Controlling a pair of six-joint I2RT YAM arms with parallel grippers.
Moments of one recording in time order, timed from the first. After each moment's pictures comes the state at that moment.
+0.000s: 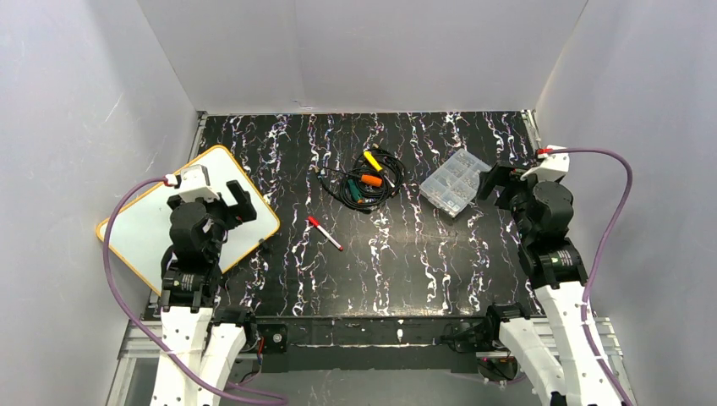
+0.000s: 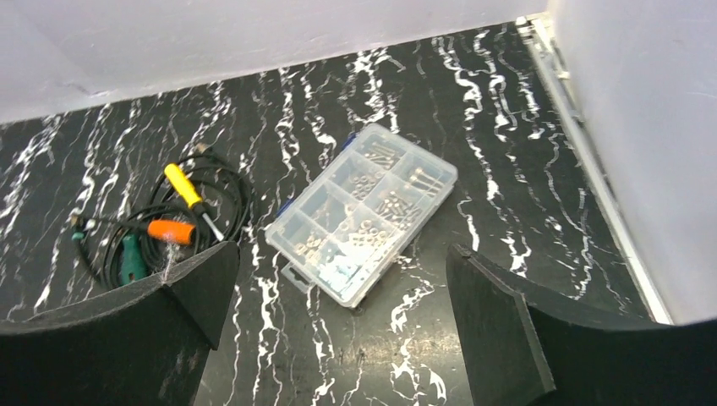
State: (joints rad) left arm -0.04 0.54 0.79 -0.51 -0.16 -0.19; right arm 0.15 0.66 0.80 -0.32 0.17 0.22
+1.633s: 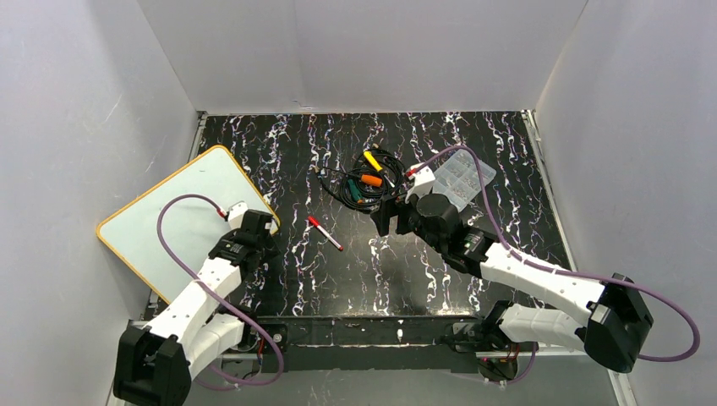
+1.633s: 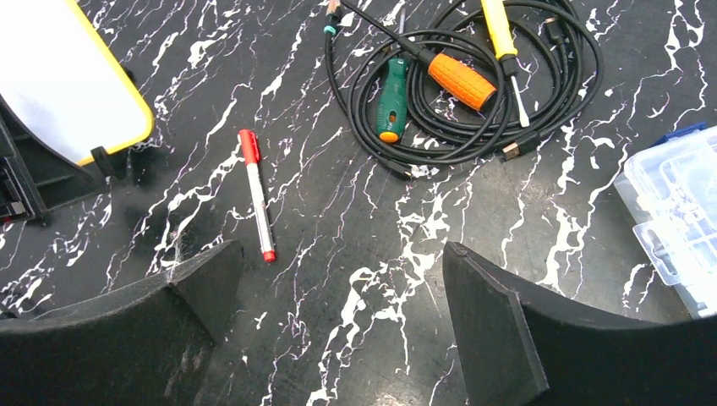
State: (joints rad) left arm -0.31 0.91 0.50 -0.61 -0.38 -0.74; right arm 0.91 1.10 0.71 0.04 0.26 0.37
